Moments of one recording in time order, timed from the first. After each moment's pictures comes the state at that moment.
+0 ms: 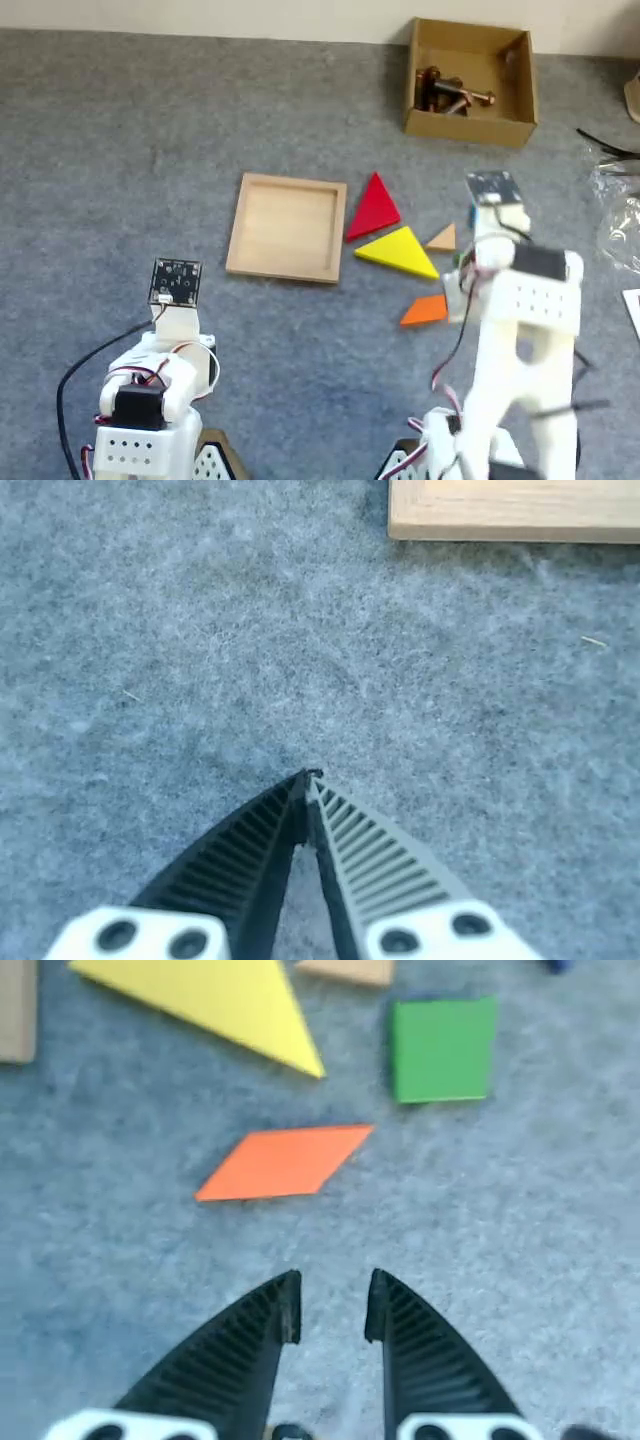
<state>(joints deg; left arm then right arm) -2.4 -103.6 96.0 76.1 5.5 7.6 -30.7 34.4 83.2 21.4</state>
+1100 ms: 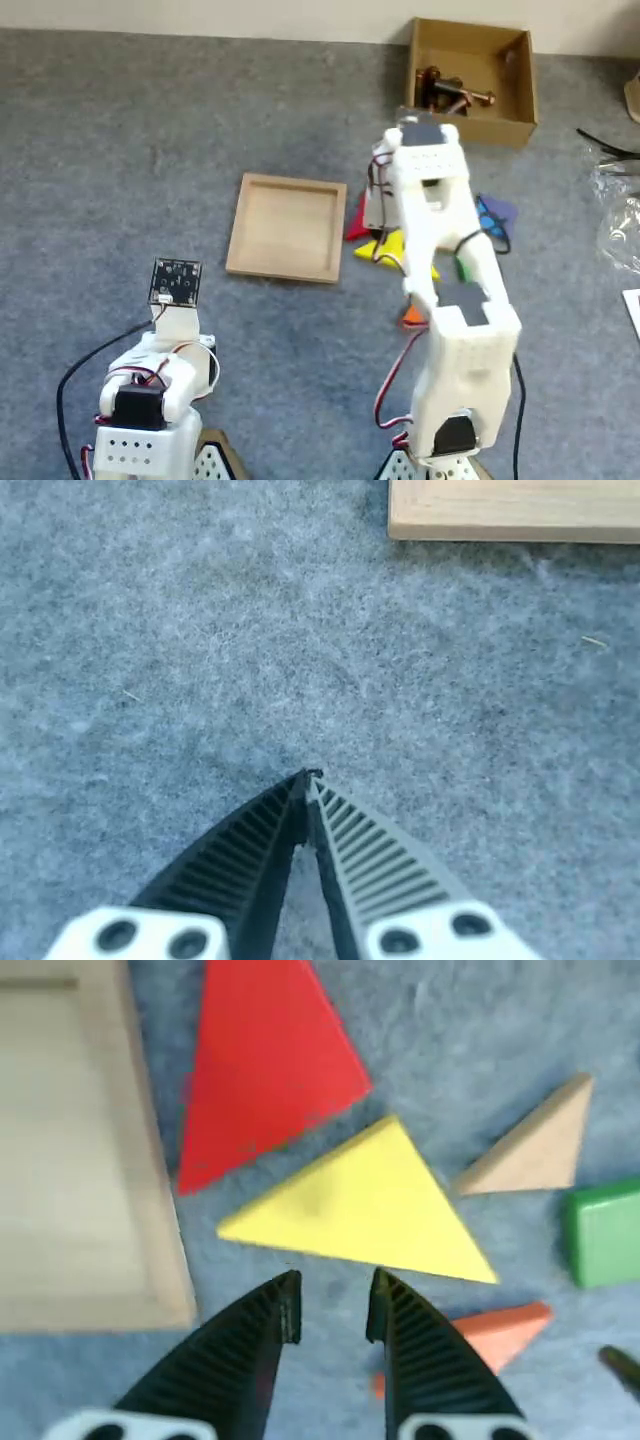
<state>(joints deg) -2.4 -103.6 96.0 76.1 5.5 -12.7 27.3 -18.3 89.2 -14.0</state>
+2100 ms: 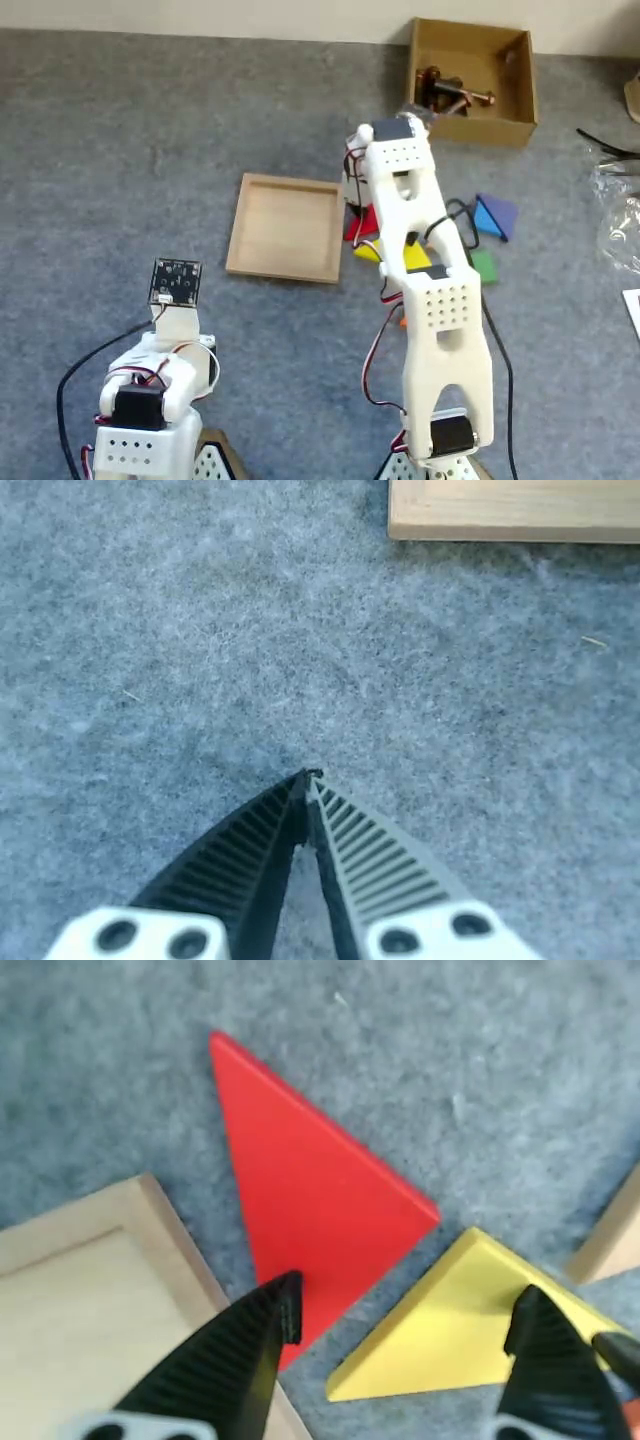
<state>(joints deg) -2.4 -103.6 96.0 76.1 5.5 -14.9 49.1 -44.2 88.9 -36.2</state>
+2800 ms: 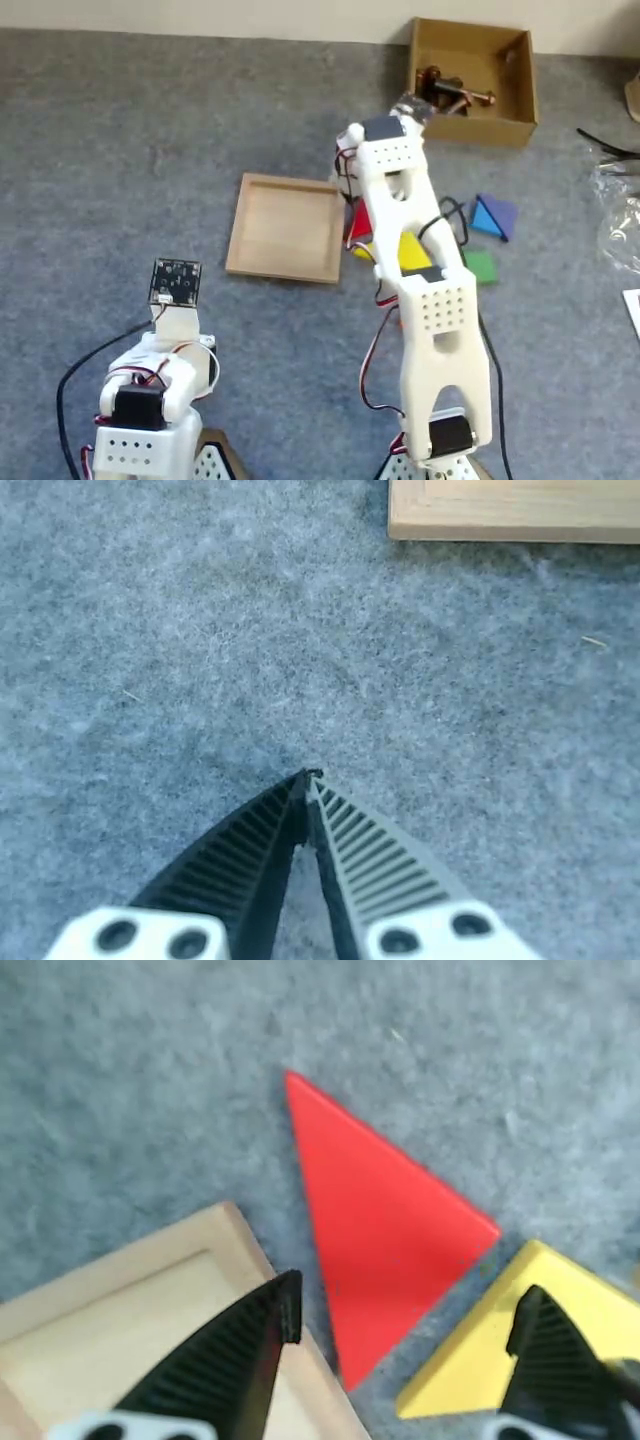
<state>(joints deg) -2.4 -103.6 96.0 76.1 5.5 -17.0 47.4 -44.3 82.9 -42.2</state>
